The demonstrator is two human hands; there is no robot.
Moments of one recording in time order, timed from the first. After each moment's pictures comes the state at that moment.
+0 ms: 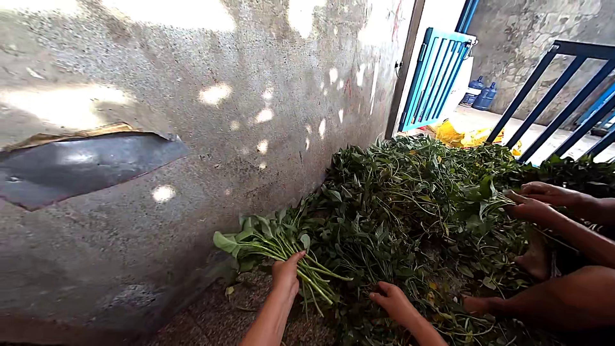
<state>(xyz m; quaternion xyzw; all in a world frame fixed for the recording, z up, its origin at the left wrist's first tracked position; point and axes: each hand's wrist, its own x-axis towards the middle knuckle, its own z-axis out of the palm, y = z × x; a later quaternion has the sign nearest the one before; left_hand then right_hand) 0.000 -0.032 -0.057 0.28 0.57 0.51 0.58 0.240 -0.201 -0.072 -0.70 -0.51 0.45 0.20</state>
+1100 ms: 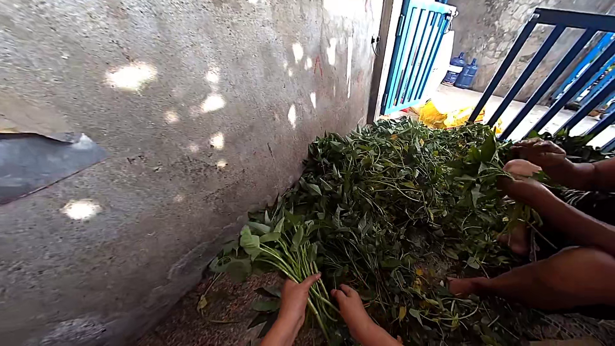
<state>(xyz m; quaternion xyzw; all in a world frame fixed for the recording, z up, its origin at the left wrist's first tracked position) 0.048 -0.085 -0.081 0.40 0.55 0.40 0.61 0.170 -0.174 -0.110 -0.65 -0.25 0.56 0.44</state>
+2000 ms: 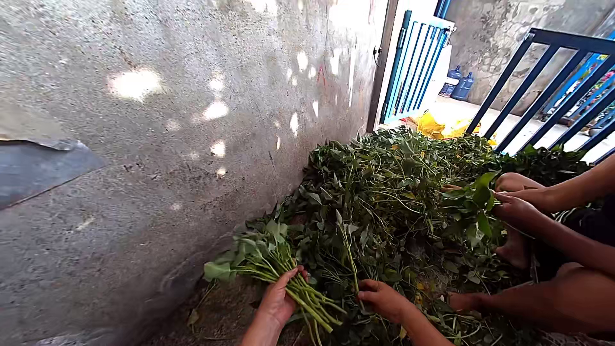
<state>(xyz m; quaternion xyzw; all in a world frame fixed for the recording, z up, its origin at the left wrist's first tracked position) 0.032 -0.039 -0.065 0.18 0.45 0.45 0.75 0.280 -0.167 -0.092 -0.56 -0.33 0.66 0.38</state>
